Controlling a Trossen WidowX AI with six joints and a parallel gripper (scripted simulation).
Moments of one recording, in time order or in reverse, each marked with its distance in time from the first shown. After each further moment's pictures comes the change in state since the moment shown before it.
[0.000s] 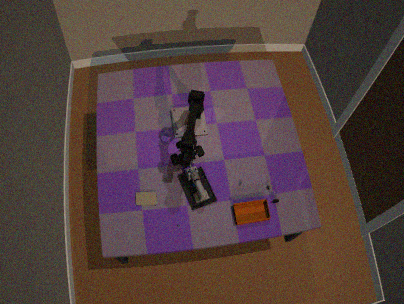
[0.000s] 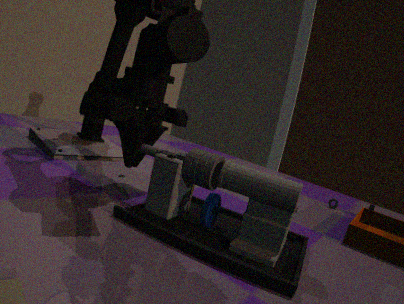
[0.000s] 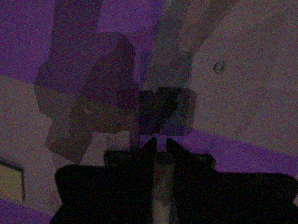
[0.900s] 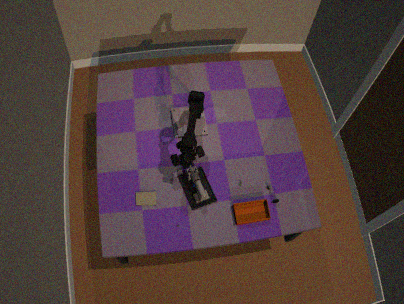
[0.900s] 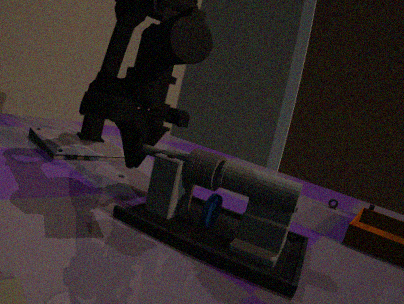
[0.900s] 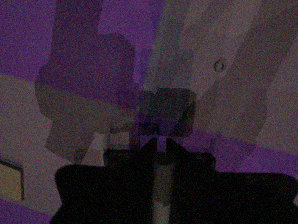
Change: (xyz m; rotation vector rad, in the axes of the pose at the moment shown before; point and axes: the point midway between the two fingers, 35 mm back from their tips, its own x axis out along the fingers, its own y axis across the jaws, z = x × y) arm 0.000 0.000 -0.003 0.000 -0.008 0.001
